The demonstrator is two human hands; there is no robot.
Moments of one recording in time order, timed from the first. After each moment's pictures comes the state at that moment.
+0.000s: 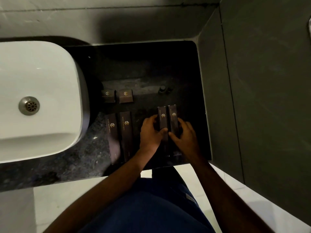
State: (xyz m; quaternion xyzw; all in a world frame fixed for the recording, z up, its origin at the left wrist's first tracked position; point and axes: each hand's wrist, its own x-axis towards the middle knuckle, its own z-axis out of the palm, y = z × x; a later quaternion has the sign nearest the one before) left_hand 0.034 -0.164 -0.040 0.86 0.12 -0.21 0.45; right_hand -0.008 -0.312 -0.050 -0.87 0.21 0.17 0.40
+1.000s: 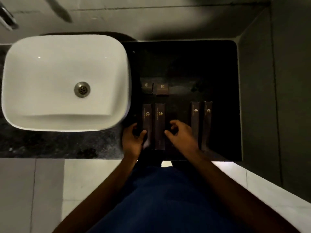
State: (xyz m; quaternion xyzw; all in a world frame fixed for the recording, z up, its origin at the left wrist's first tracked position) left_hand -0.027 0.008 -0.040 0.86 0.26 -0.09 0.42; right_hand -0.006 -0.190 -0.030 -0.86 0.12 0.20 0.45
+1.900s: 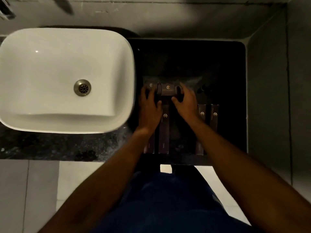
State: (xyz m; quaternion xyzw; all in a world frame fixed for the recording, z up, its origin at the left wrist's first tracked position) left_hand 0.087 -0.034 -0.023 0.90 0.11 -0.08 0.41; right_hand 0.116 -0.176 -0.051 -0.88 0.16 0.13 0.43
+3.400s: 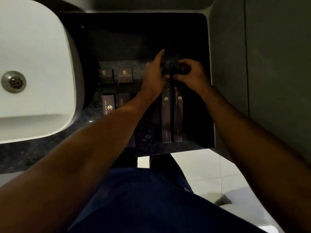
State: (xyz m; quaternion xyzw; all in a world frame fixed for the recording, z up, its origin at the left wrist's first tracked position) left_hand 0.155 -0.177 -0.055 0.85 0.00 -0.16 0.50; right_hand 0.152 -0.336 -0.041 -0.87 0.16 0.16 0.43
